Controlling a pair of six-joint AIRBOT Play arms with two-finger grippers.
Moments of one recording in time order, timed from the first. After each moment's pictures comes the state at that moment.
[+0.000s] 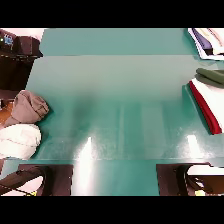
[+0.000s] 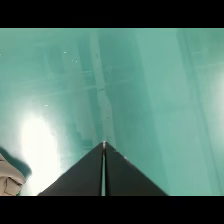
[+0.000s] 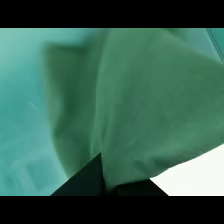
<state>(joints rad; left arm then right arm) -0.18 -1.20 1.83 1.43 -1.48 -1.62 -0.84 -1.52 1.94 -1.22 1.63 1.48</state>
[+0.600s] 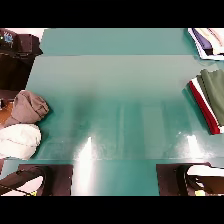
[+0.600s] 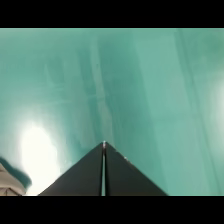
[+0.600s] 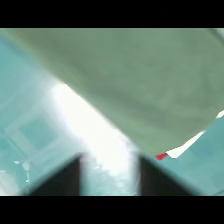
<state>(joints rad) -0.18 -1.20 1.83 1.43 -1.43 -1.62 -0.78 -1.47 1.94 -1.32 1.81 1.63</state>
